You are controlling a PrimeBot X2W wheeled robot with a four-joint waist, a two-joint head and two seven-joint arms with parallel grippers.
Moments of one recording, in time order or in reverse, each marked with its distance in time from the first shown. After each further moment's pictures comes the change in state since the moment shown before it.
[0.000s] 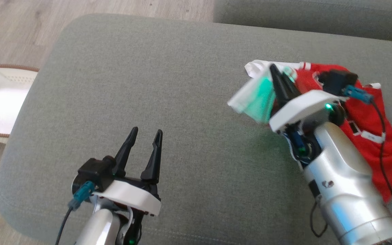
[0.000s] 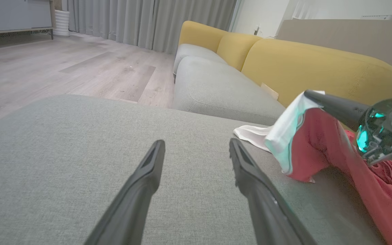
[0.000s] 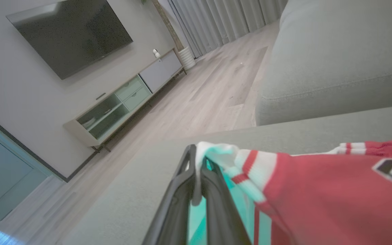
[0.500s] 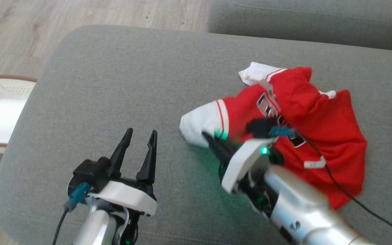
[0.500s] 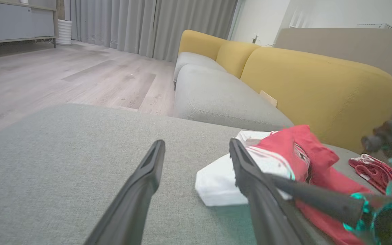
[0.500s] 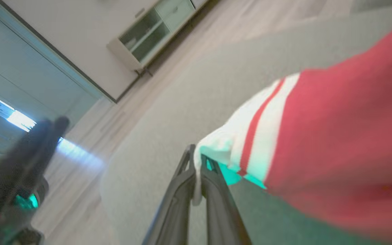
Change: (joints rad) left arm 0.007 0.000 0.023 0.003 0.005 -0.001 0.000; right arm 0.018 -0.004 0.546 -0.027 0.349 0.000 0.002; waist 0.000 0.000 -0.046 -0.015
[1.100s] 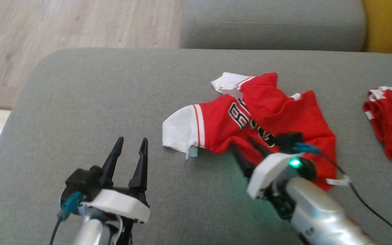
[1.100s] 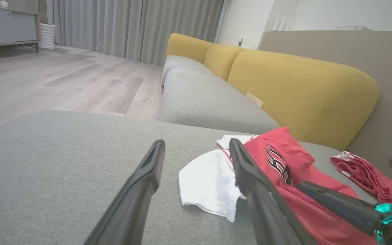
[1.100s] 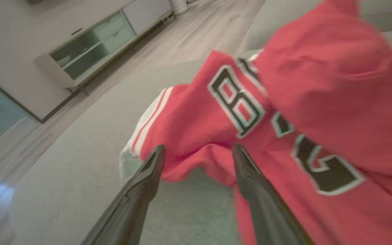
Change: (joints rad) left arm 0.049 0.000 0.046 -0.006 0.007 0.006 0.000; right arm 0.040 -0.028 -0.001 0.231 -0.127 0.000 -0.133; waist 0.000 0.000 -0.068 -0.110
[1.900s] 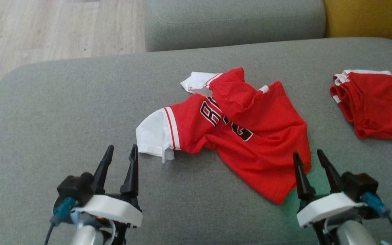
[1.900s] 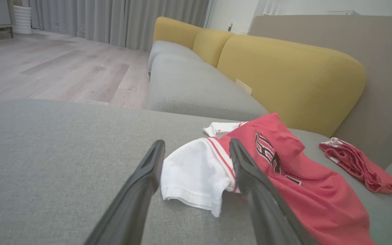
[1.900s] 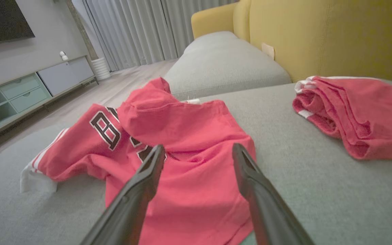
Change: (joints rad) left arm 0.033 0.000 0.045 0.007 -0.012 0.004 0.000; right arm 0.505 0.036 -0.733 -0.523 -0.625 0.000 -0.047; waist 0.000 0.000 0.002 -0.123
